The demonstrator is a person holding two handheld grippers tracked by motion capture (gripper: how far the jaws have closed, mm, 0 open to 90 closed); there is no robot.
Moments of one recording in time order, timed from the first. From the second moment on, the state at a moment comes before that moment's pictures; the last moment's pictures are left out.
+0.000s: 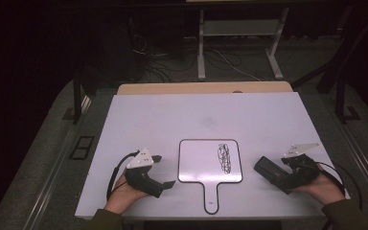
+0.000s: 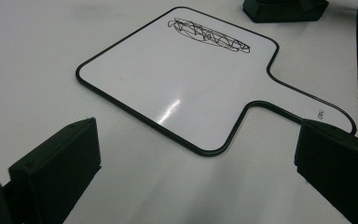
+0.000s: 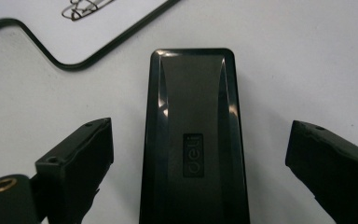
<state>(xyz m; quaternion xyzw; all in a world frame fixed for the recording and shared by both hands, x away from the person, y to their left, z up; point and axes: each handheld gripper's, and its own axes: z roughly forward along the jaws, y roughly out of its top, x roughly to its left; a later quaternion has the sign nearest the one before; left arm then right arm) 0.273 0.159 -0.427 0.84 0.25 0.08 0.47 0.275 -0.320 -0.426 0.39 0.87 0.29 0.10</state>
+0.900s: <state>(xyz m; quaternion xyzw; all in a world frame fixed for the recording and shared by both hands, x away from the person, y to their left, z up) 0.273 0.157 -0.428 0.84 0.24 0.08 0.47 0.274 -0.315 -0.434 0.38 0.89 0.25 0.10</state>
